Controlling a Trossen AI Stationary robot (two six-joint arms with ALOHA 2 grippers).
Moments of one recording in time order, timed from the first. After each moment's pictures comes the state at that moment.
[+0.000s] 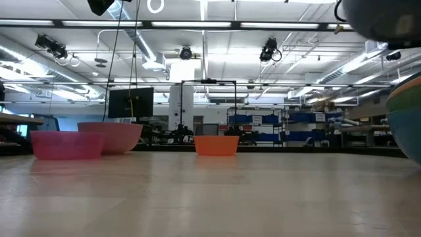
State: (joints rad) left arm 0.00 0.82 1.09 -0.75 -0.17 -0.24; right arm 0.20 0.82 0.93 -1.13 -0.17 0.96
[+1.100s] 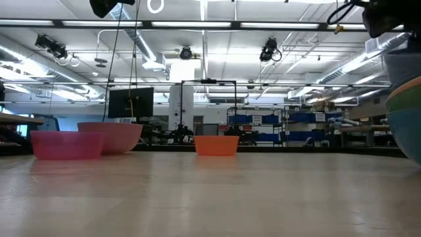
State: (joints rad) left arm 0.00 0.85 1.09 -0.75 -0.16 -0.25; right arm 0.48 1.09 0.93 -1.26 -0.01 1.15
